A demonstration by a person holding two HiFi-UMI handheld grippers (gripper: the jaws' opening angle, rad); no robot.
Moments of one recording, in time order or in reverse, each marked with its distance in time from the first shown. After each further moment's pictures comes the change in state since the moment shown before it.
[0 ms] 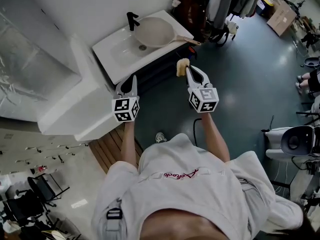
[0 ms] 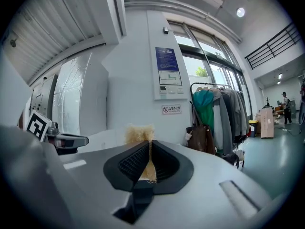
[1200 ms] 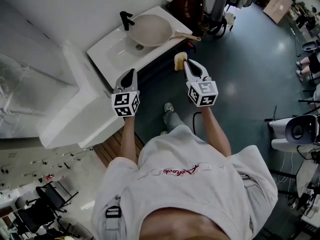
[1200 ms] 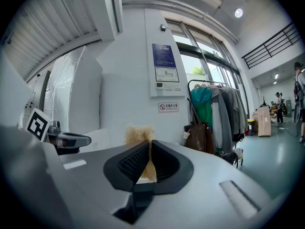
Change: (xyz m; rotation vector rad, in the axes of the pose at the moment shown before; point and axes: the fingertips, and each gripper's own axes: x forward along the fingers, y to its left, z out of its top) left arm 0.060 0.022 -0.006 0.022 0.034 -0.076; right arm 0.050 -0.013 -0.016 0.019 0.016 -0.041
